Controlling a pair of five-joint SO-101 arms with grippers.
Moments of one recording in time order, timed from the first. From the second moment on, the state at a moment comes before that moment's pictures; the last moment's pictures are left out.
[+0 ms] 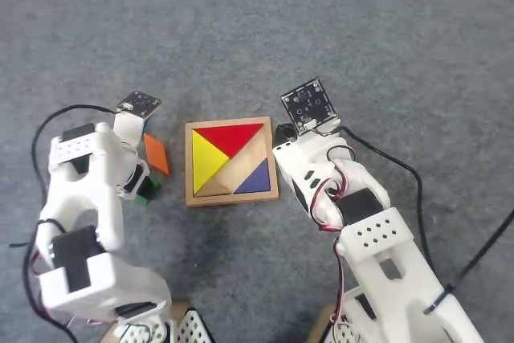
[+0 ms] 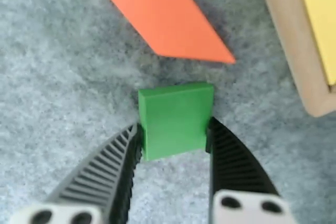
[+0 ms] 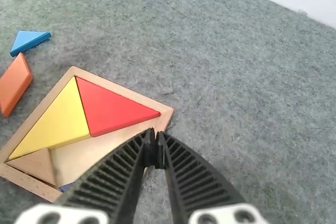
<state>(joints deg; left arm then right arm) -26.5 3.3 34.8 64.2 -38.5 -28.3 -43.1 59.3 25.8 5.2</state>
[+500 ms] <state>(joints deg) -26.0 -2.4 36.7 65.5 -38.2 -28.3 -43.1 59.3 25.8 5.2</state>
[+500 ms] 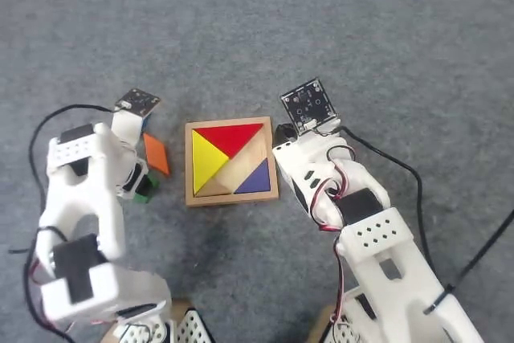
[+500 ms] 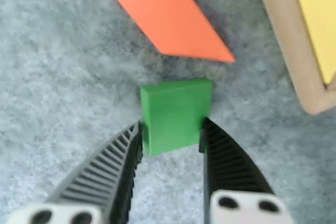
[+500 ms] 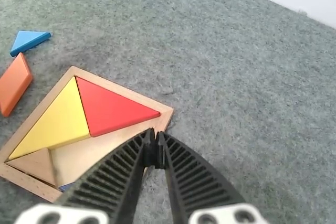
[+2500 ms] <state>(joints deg) -26.6 2.8 36.2 59.9 -44.0 -28.3 -43.1 59.3 25.8 5.2</state>
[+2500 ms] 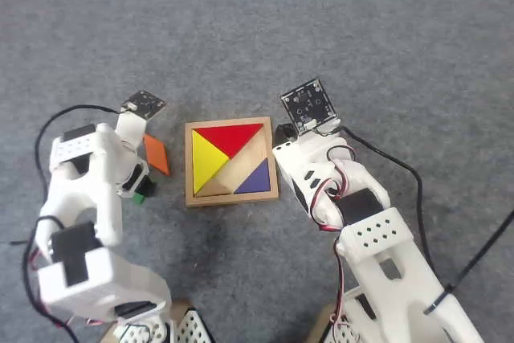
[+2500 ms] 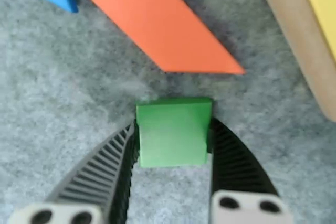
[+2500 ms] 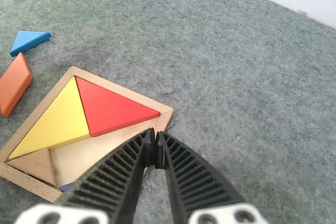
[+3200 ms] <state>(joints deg) -23.4 -10.2 45.7 59.6 -42.5 -28.2 -43.1 59.3 25.8 5.2</state>
